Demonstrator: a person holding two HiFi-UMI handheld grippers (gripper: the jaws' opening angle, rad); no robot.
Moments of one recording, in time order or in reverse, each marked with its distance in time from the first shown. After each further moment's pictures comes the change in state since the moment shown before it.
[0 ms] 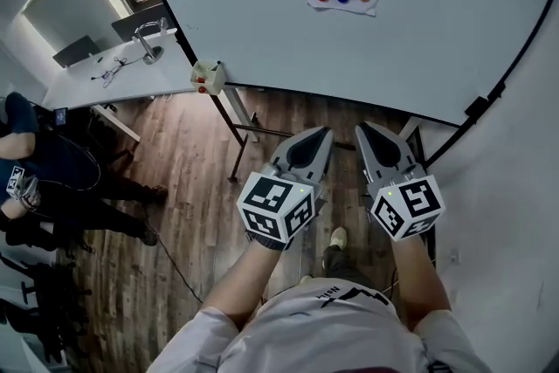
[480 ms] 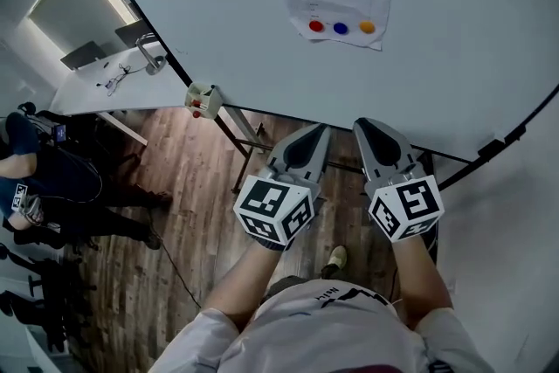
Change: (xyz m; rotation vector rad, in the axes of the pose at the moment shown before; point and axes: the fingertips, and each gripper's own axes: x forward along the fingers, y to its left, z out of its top) left arm 0.123 0.065 0.032 0.027 -0.039 0.091; right arm 0.103 -0.105 0.014 -0.010 -0.023 0.048
